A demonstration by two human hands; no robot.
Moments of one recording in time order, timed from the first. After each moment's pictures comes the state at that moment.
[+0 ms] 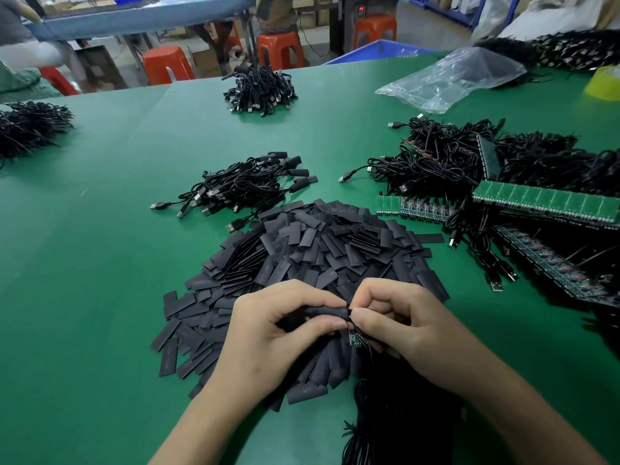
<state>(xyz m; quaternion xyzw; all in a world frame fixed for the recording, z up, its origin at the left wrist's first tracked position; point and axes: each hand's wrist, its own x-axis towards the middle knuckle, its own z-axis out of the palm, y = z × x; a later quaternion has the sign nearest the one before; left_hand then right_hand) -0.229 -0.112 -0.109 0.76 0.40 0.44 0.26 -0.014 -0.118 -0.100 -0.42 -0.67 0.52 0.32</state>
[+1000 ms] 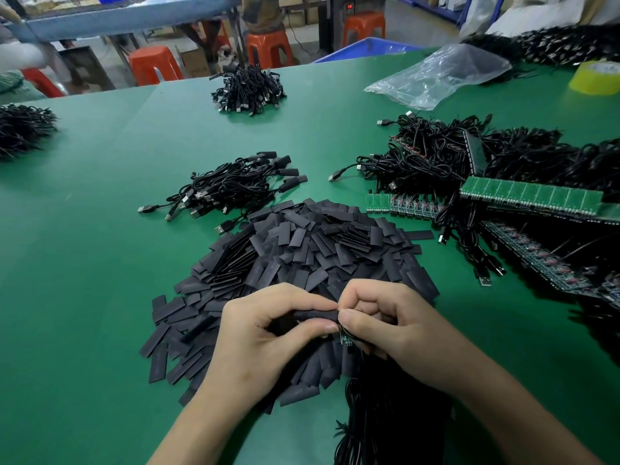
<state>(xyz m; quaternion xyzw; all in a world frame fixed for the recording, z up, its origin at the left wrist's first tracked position) -0.225 -0.114 -0.110 0.75 0.40 0.45 0.28 -0.015 -0.119 -0.100 -0.40 -0.67 0.54 0.32</state>
